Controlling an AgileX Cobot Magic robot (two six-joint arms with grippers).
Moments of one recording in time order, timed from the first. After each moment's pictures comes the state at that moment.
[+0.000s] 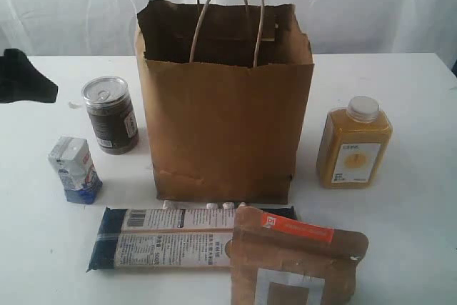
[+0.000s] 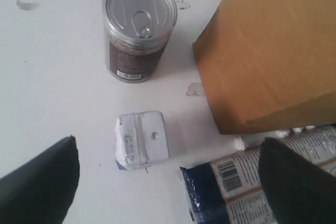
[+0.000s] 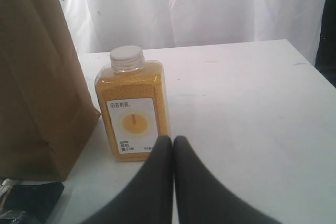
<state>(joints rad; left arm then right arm) -0.03 1.22 -0.98 -0.58 0.80 0.55 0.10 0.01 0.00 0.05 0.23 0.03</state>
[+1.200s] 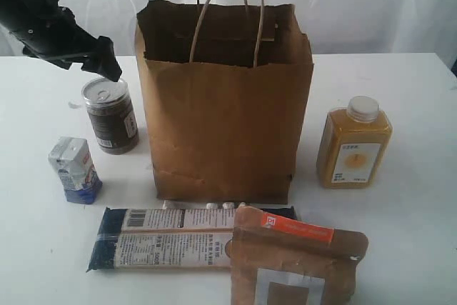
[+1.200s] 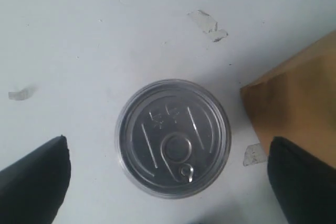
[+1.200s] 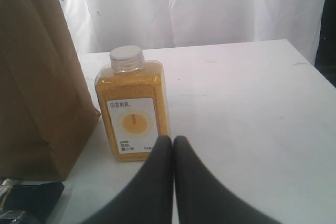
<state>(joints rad) -0.18 1.83 -1.58 -0.32 0.89 0.47 0.10 0.01 0.00 0.05 0.23 0.03</state>
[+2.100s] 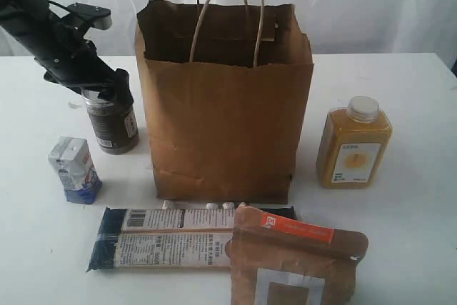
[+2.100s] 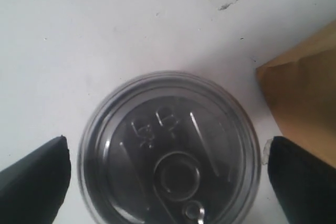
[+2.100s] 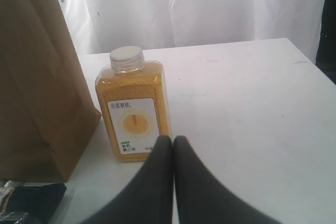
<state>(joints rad) -0.21 1.95 -1.59 -0.28 0.87 0.48 0.10 0.01 0.00 0.05 0.23 0.04</state>
